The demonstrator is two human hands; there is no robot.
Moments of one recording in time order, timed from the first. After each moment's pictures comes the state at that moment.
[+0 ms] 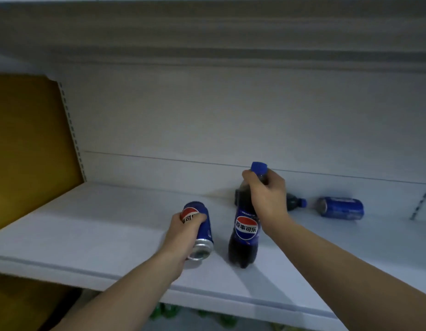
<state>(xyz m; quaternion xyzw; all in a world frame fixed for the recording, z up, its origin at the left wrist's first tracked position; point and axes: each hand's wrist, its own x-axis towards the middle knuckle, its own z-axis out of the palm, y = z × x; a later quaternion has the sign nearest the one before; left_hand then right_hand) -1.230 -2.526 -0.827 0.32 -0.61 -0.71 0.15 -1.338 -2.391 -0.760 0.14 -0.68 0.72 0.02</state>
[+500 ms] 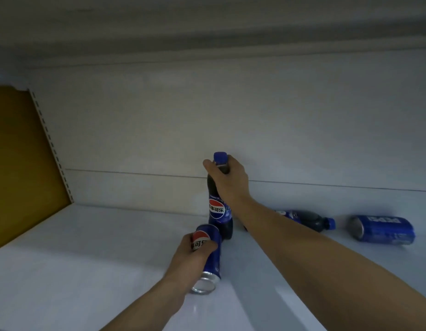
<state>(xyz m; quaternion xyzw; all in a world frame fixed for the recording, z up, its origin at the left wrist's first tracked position) -1.300 -2.553 -0.844 0.33 -0.68 -0.65 0.11 -1.456 -2.517 -0.768 0.27 -0.72 0.64 0.03</state>
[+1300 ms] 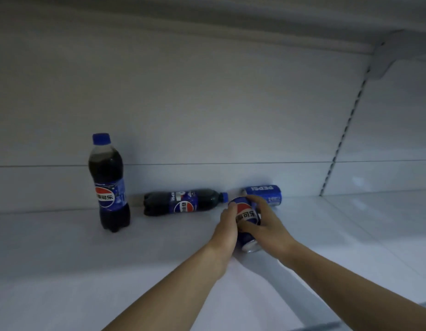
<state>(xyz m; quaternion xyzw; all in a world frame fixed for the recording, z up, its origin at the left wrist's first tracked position) -1.414 -2.319 -0.840 0.16 -0.58 -0.80 -0.06 -1.459 -2.202 -0.858 0.12 -0.81 0.58 -0.04</state>
